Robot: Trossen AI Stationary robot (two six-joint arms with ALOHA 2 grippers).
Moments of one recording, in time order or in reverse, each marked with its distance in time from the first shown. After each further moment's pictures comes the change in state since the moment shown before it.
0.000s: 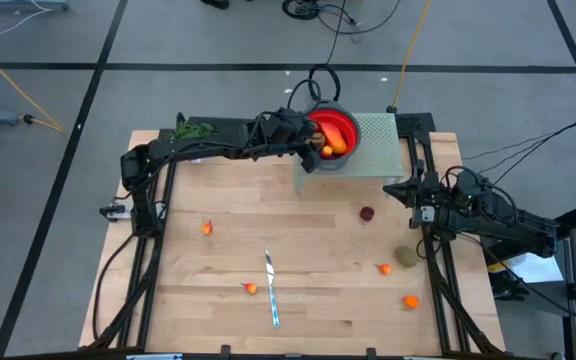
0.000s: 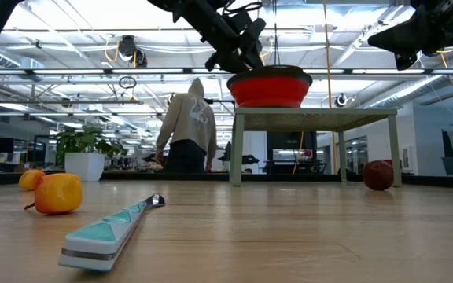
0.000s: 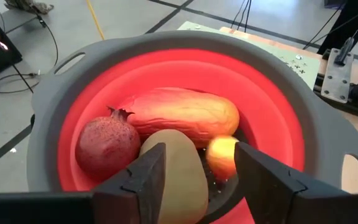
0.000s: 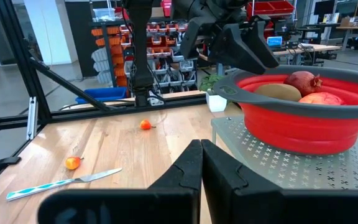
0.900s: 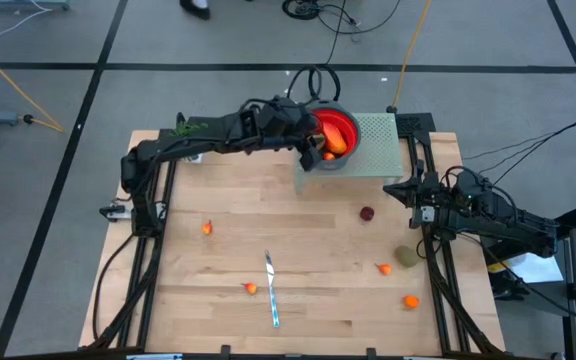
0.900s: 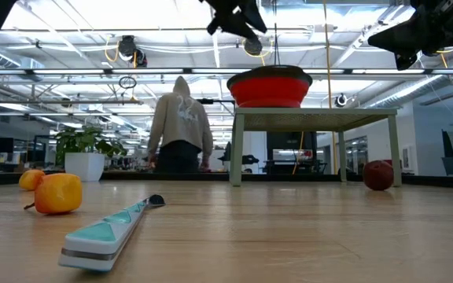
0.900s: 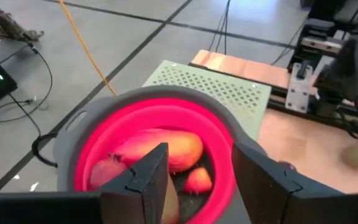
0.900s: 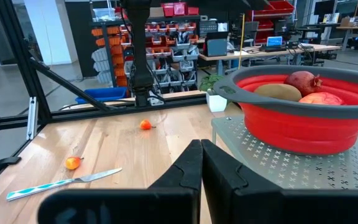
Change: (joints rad) left arm -0.064 -0.002 0.291 -0.265 -0.012 0.060; right arm 0.000 0.000 0.000 0.000 0.000 0.000
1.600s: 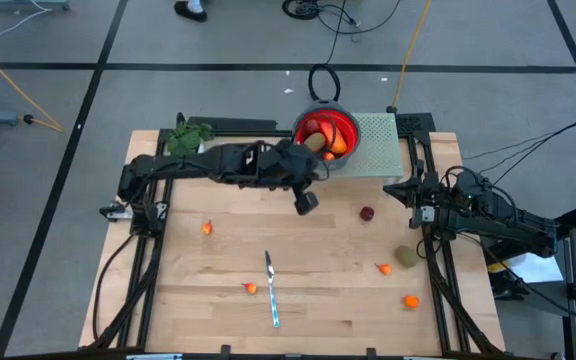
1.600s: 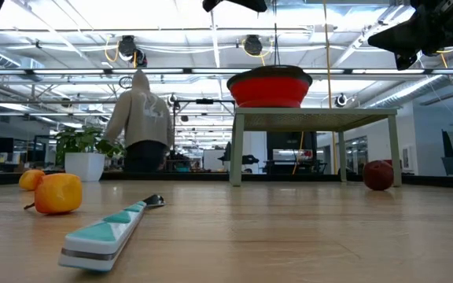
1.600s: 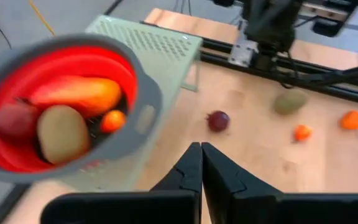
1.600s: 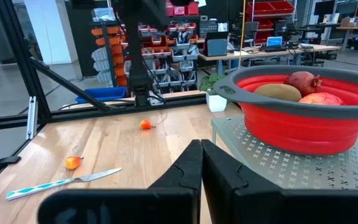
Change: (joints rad) left arm -0.238 0.000 0.053 -0.222 -0.077 -0.178; right arm 0.000 0.000 0.000 0.000 0.000 -0.003
